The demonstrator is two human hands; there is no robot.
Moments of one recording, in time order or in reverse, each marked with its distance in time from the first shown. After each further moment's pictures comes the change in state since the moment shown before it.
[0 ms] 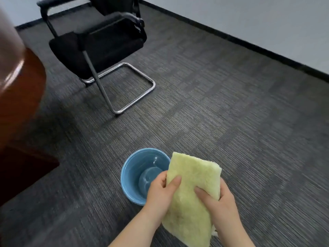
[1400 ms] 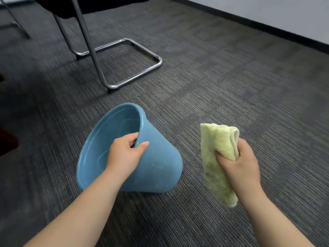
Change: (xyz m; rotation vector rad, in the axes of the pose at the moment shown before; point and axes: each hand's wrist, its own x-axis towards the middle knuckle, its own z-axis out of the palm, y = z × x) left_hand 0.213 -0.189 -0.098 0.412 0.295 0.482; right_hand 0.196 0.227 0.034 -0.485 0.215 -0.411
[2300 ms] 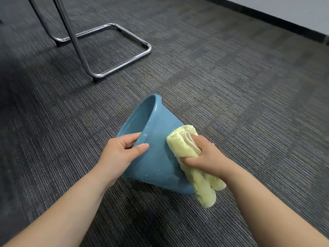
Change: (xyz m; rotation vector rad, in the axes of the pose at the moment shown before) left_hand -0.007 -0.025 0.015 -0.453 -0.287 -0.072; right_hand 0.010 0.010 0.033 -0.147 -0.664 -0.017
